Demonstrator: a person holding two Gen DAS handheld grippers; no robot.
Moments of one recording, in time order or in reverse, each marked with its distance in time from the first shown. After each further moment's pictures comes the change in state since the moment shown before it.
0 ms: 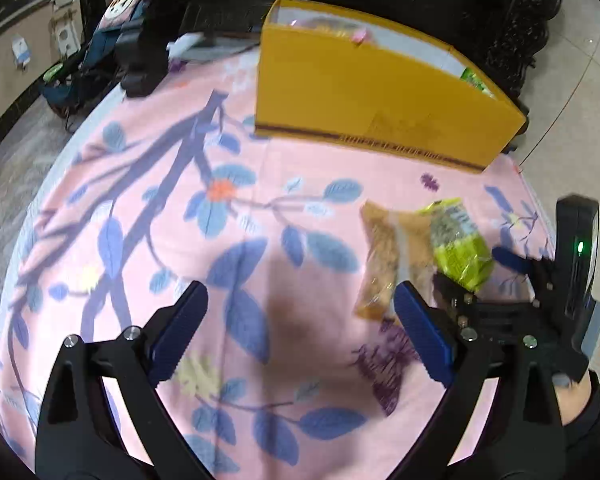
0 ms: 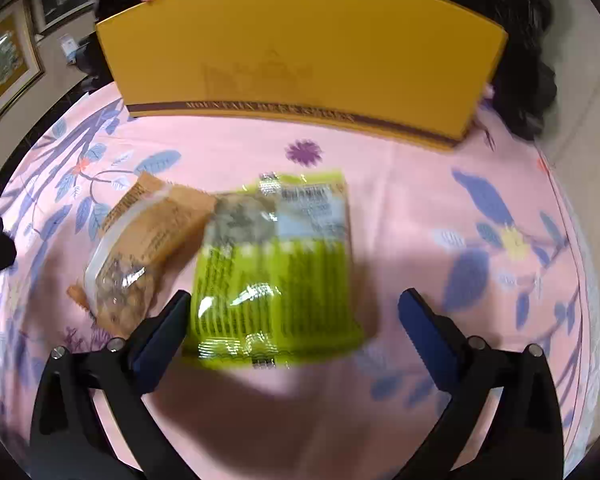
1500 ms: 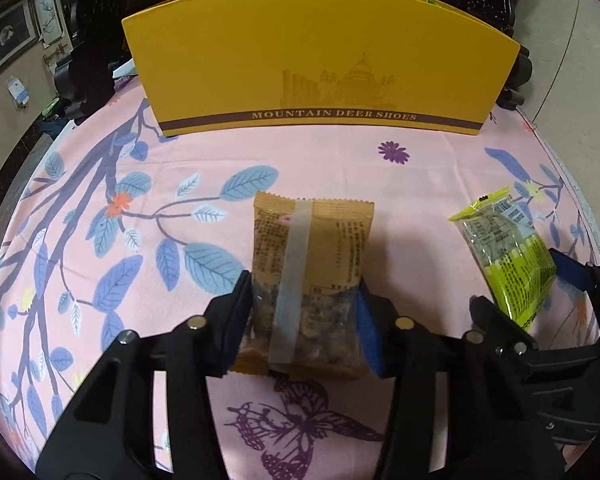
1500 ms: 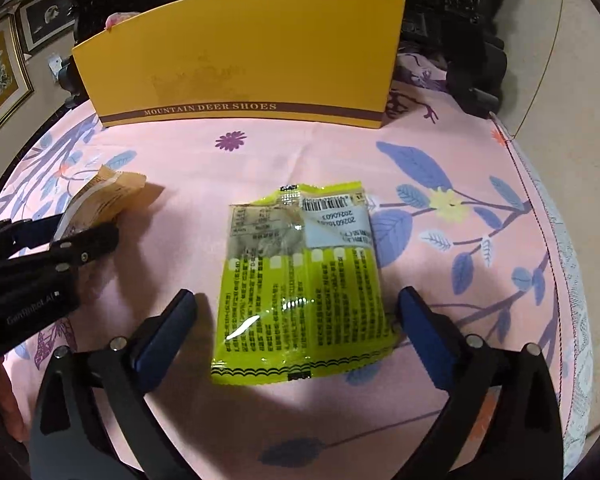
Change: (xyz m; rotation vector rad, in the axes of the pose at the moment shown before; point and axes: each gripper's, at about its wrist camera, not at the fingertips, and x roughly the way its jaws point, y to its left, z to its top) left arm 0.062 -0.096 -0.004 0.128 -0.007 0.108; right arm -0.019 -0.050 -0.035 0.052 -0.022 -0.032
